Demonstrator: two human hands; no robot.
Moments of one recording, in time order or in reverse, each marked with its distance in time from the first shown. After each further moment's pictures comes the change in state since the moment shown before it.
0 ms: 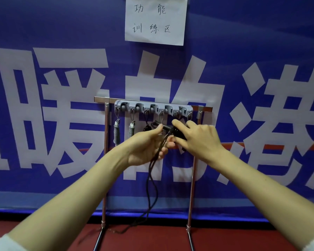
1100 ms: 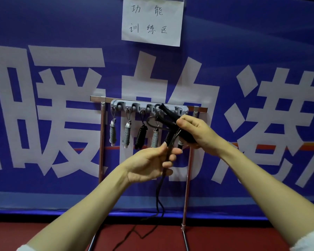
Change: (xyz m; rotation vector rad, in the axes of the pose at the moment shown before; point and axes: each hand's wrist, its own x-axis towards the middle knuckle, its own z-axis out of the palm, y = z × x) left_hand 0.008 -0.050 0.001 -0.200 -0.315 0.076; right_hand 0.008 0.008 -0.040 1.453 -0.419 0.500
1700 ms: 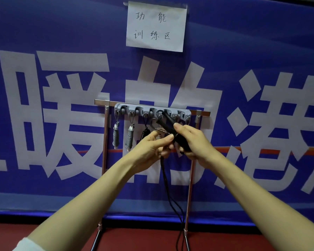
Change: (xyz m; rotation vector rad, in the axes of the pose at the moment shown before) left_hand 0.009 0.025 0.009 0.237 0.231 0.294; right_hand 0.003 0.013 0.022 0.076 0.208 0.135
